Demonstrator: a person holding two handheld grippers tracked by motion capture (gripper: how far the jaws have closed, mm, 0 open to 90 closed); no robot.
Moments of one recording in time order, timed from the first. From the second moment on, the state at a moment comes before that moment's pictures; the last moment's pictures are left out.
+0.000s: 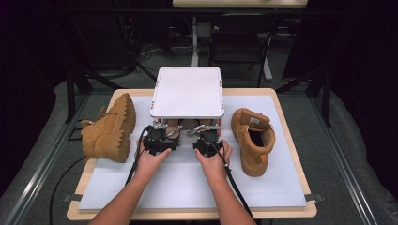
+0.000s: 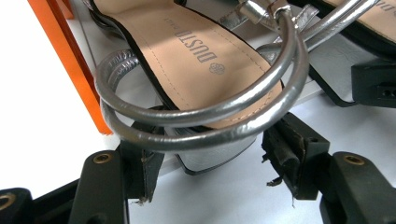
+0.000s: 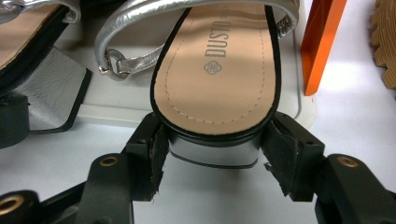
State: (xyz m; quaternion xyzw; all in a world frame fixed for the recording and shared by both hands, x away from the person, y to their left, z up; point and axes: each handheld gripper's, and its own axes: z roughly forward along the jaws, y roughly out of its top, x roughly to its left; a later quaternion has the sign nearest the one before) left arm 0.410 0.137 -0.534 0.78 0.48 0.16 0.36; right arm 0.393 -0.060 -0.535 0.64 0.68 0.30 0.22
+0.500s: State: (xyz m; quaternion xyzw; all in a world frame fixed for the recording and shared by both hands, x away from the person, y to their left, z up) left arm 0.422 0.134 -0.533 0.78 0.49 0.16 0.36; right arm 0.394 -0.058 -0.534 0.64 0.67 0.30 0.22
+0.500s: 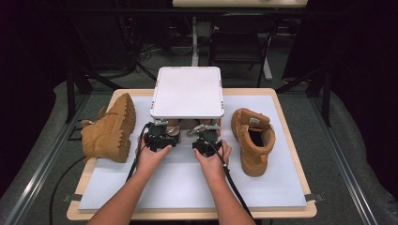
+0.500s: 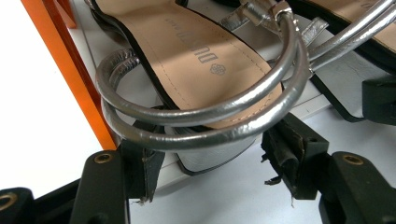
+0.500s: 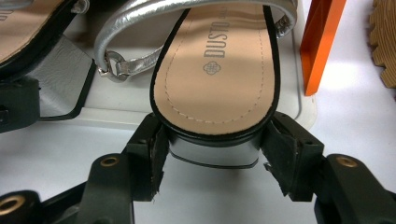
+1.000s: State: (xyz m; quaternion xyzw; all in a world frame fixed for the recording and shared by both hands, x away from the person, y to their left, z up) left arm 0.425 0.132 -0.534 0.78 0.49 0.18 0.35; right arm 0.413 -0.053 -0.536 0.64 0.67 0.30 0.23
